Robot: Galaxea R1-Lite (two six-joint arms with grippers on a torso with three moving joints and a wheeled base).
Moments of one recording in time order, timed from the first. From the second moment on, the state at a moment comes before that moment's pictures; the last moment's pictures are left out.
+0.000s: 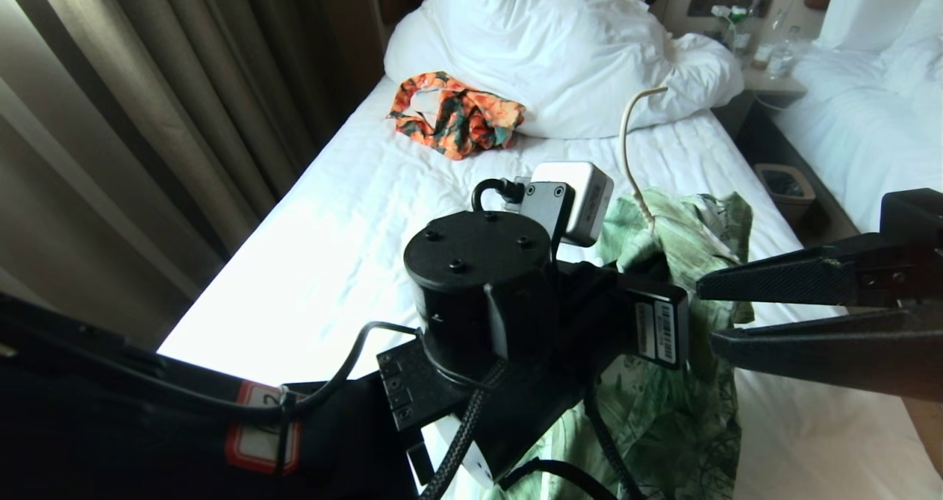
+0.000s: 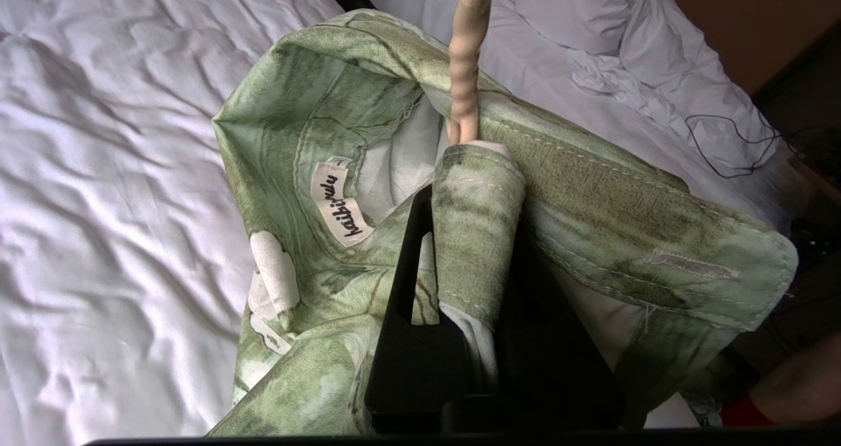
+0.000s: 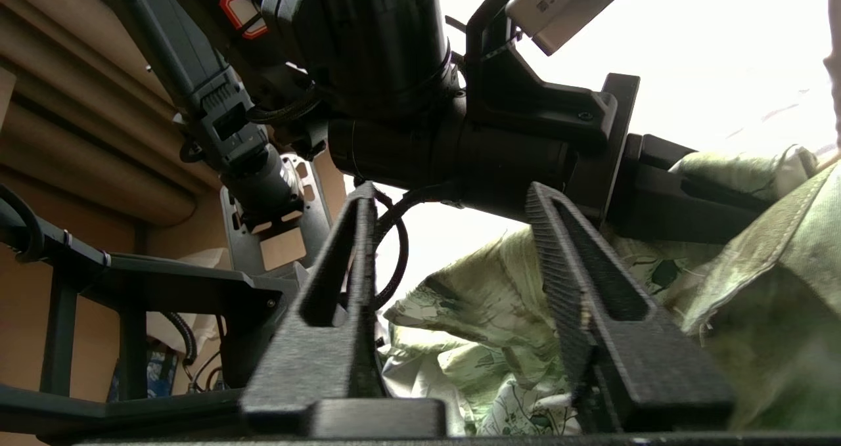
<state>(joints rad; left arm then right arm) -1.12 1.86 -1.02 -0.93 0.27 -0.18 0.79 1.23 -1.22 0.25 0.42 0.00</state>
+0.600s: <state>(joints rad) -1.11 1.83 -1.02 -0.93 0.27 -0.18 0.76 1.23 -1.32 0.28 0.34 0.00</state>
